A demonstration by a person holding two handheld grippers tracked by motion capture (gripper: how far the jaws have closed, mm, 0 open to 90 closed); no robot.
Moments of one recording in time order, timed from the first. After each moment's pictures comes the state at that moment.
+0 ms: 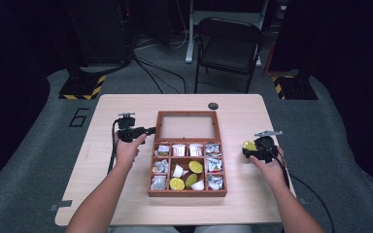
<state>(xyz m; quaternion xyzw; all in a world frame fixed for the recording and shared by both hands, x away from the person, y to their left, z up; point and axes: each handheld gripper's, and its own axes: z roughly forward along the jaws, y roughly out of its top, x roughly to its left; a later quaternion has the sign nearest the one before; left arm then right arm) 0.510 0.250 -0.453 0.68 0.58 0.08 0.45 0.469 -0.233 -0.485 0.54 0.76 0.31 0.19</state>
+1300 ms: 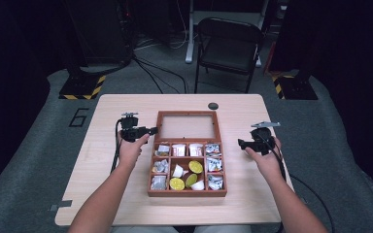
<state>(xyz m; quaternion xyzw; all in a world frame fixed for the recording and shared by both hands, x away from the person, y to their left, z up) 0.512 0.241 -0.453 0.68 0.58 0.09 0.44 0.475 -0.209 -0.446 0.53 0.75 0.33 0.22</state>
